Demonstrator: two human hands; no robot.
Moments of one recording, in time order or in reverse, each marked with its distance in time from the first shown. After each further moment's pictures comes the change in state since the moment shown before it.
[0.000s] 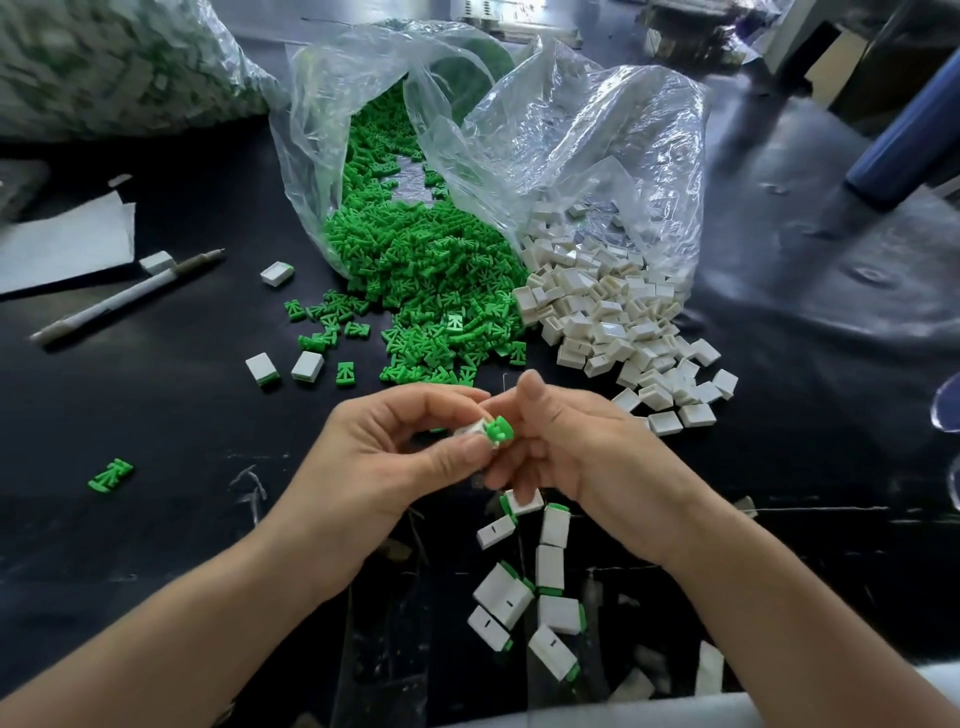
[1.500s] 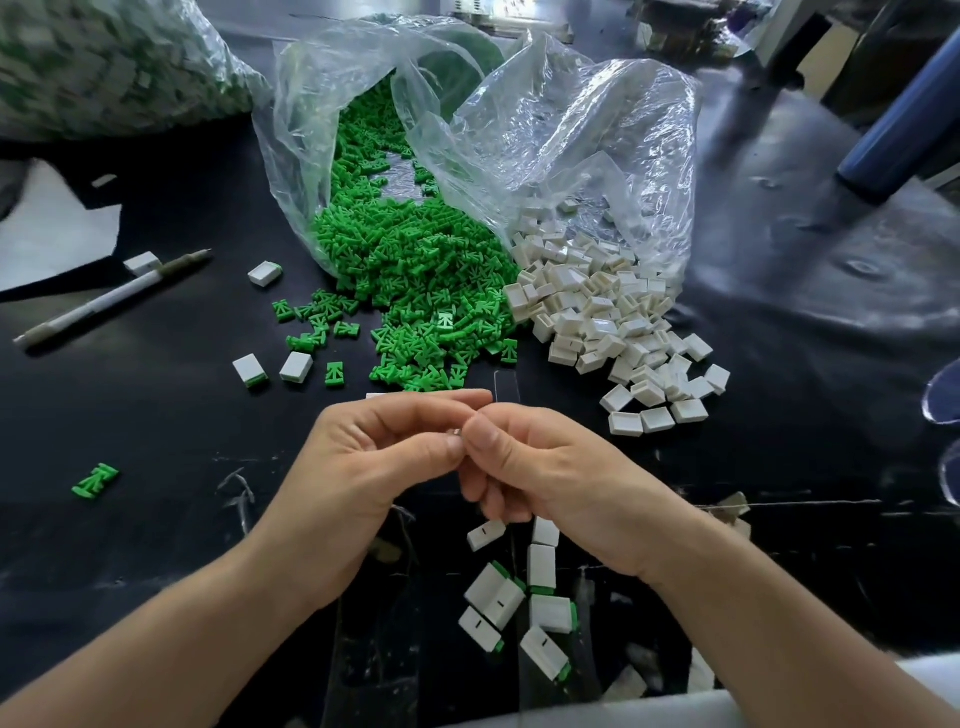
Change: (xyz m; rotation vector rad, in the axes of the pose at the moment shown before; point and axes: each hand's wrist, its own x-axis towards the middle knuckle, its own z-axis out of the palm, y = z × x) left_hand -0.002 -0.002 -0.002 0.003 -0.008 -0.036; right_hand 0.000 0.002 0.010 -0.102 -0.070 0.055
